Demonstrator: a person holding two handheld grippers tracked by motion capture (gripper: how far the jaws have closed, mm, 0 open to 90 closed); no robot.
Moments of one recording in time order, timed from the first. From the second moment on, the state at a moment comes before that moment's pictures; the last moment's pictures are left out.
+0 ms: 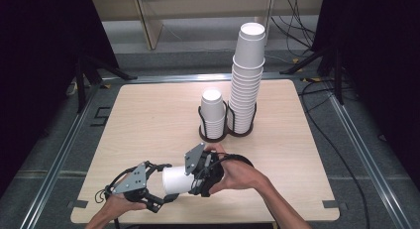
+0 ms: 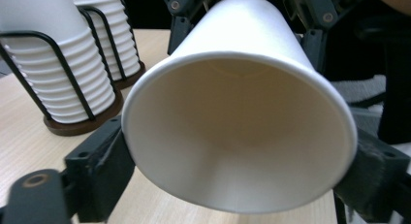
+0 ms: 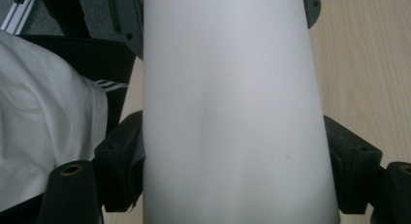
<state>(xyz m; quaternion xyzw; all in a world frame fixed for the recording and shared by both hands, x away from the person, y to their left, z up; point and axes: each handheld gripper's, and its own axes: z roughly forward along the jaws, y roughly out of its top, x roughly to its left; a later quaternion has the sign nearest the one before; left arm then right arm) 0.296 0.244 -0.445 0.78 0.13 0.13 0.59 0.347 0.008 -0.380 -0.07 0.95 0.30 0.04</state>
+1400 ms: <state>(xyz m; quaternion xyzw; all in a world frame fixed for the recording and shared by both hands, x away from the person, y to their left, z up) 0.300 0.255 -0.439 0.71 0.21 0.13 0.66 0.362 -0.010 -0.399 -0.01 0.87 0.49 -0.02</state>
